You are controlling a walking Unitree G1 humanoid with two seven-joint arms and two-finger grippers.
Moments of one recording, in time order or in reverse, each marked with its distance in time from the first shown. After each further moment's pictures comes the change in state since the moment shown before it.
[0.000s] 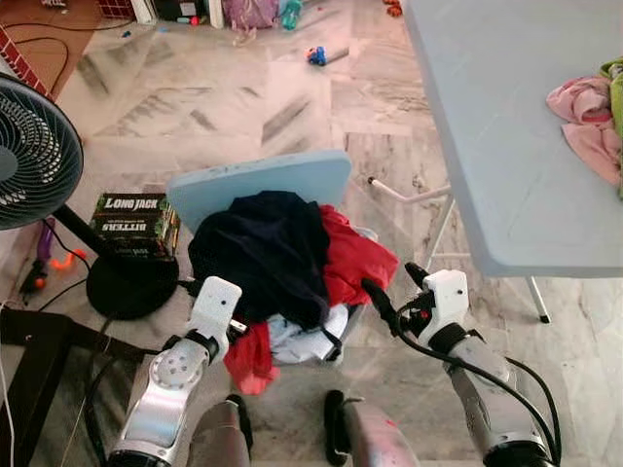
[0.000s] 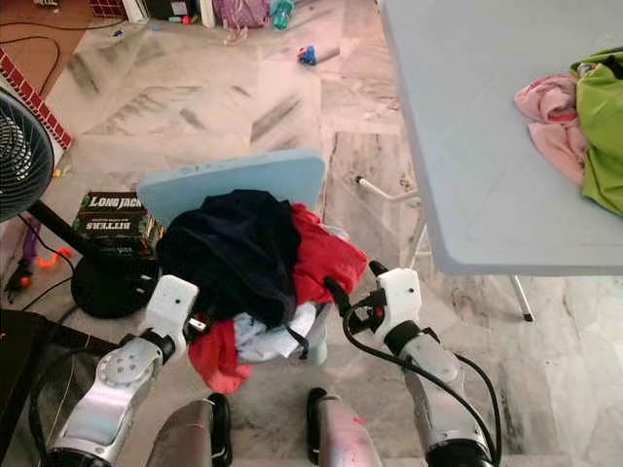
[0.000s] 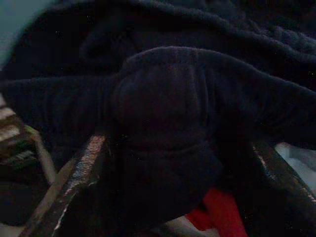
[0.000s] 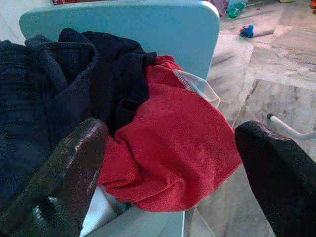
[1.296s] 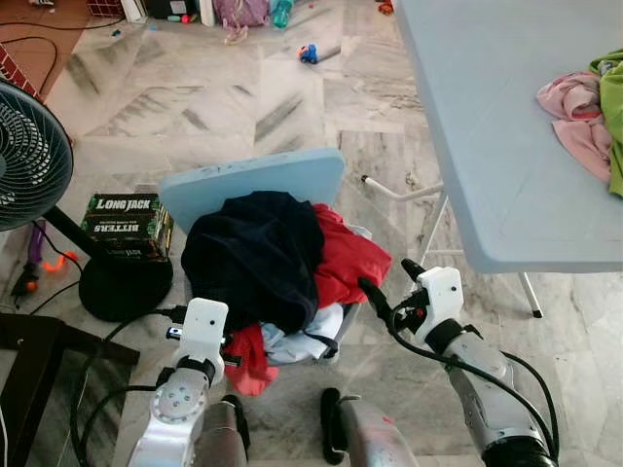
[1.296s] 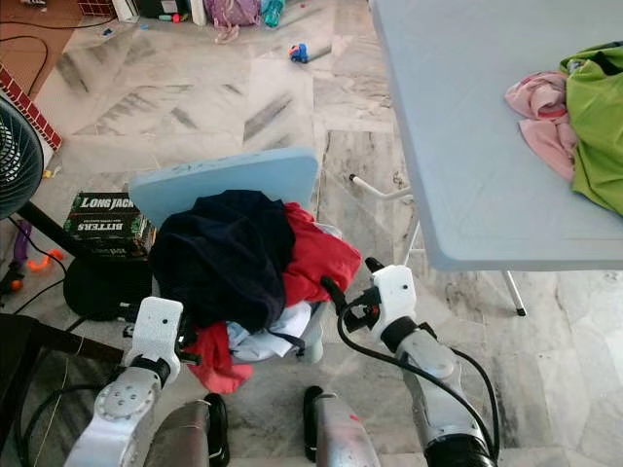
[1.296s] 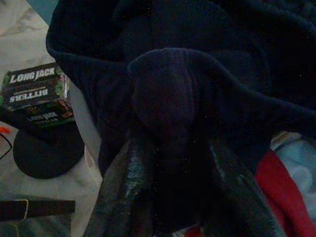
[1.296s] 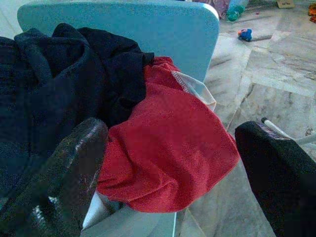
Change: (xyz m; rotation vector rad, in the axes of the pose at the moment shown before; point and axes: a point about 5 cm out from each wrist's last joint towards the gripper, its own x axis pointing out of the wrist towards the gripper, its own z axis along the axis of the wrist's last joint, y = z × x) left arm -0.027 -0.012 -0.012 -0.085 0.075 0.169; right arm 0.006 0.003 0.004 -0.052 -0.001 0.022
